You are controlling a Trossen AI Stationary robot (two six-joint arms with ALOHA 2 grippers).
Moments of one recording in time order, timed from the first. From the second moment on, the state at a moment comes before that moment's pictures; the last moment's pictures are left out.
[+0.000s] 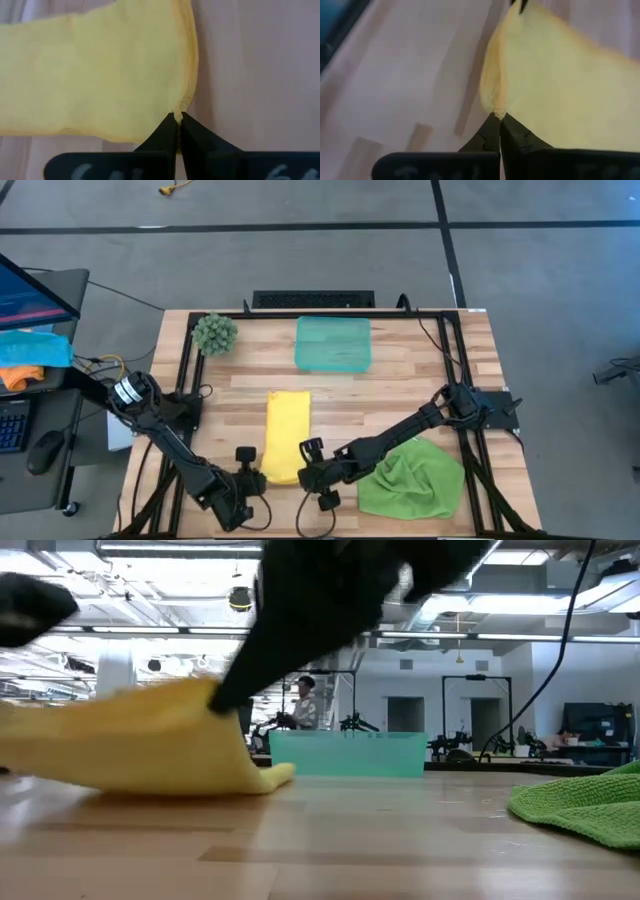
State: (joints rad) left arm -0.90 1.76 1.02 -0.58 -0.58 -0.78; right arm 0.47 2.18 1.62 -0.36 0.19 0.00
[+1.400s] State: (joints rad) left arm -0.65 1.75 1.04 -0.94 -0.85 -0.98; right arm 0.37 2.18 1.77 -0.82 0.45 0.40
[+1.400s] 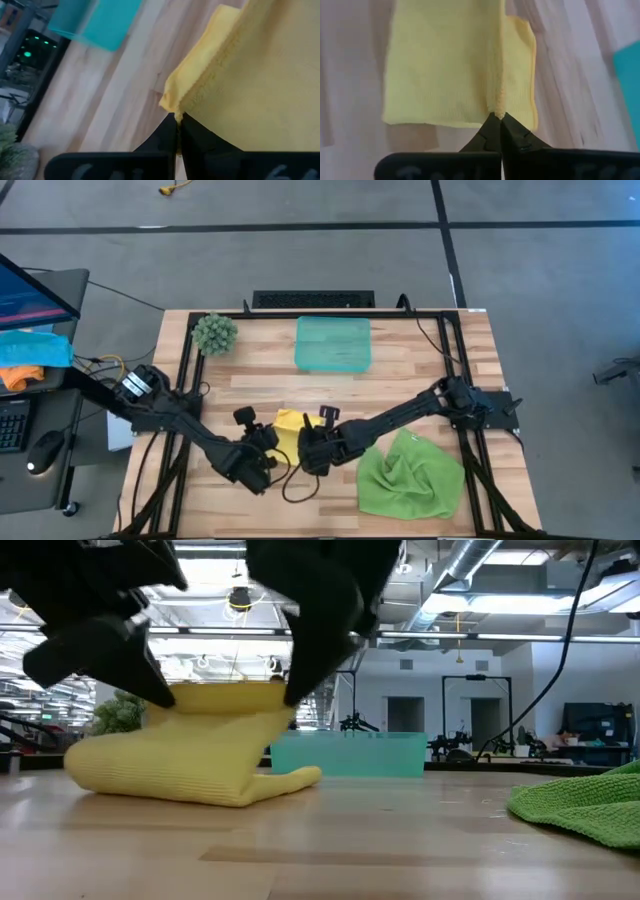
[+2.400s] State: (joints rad) left arm -0.53 1.75 1.04 -0.85 -0.70 -0.82; right arm 0.30 2.18 1.66 -0.73 0.44 0.47
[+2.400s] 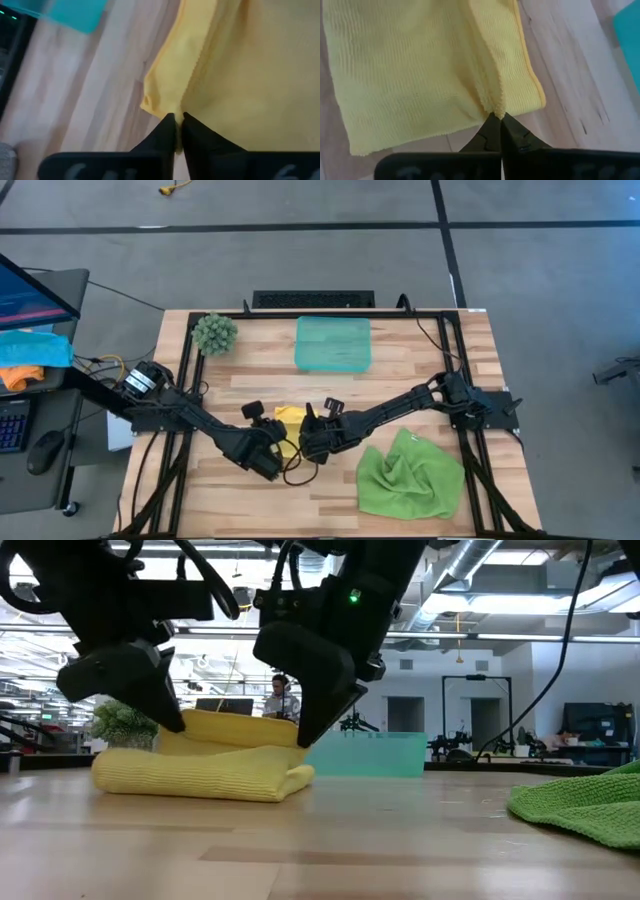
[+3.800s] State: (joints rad) left arm -0.50 1.75 0.88 -0.45 -0.67 -0.56; right arm 0.27 2.18 1.66 -0.73 0.42 0.46
